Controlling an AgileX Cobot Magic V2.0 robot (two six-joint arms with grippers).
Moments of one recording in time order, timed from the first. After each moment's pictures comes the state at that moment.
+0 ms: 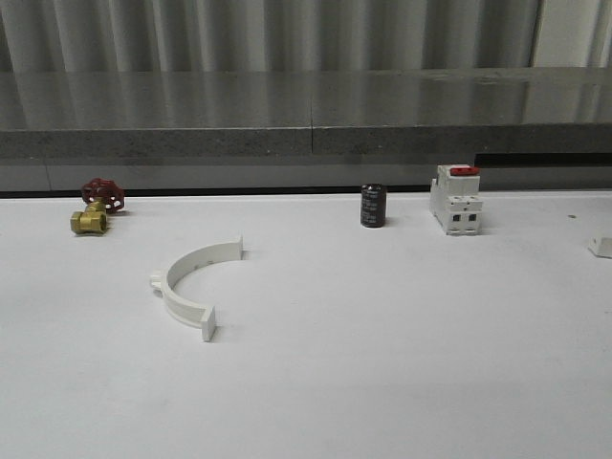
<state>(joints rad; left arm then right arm) -0.19 0.45 -0.41 0.23 0.55 -0.38 -0.24 1.91 -1.16 0.05 0.59 -0.16</state>
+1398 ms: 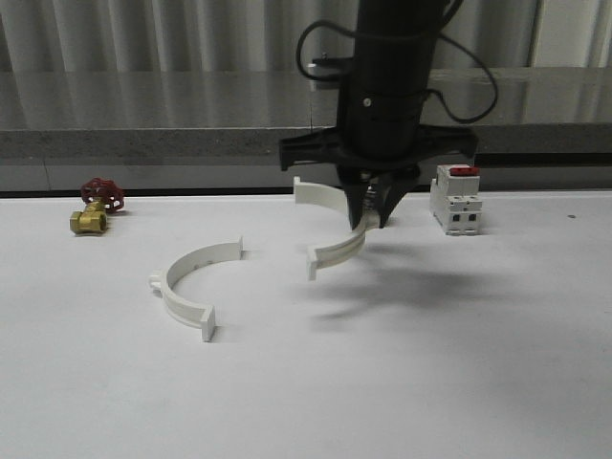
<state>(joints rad) -0.19 0.45 -0.41 0.23 0.55 -0.38 0.55 2.06 -1.62 -0.22 0.86 0.58</state>
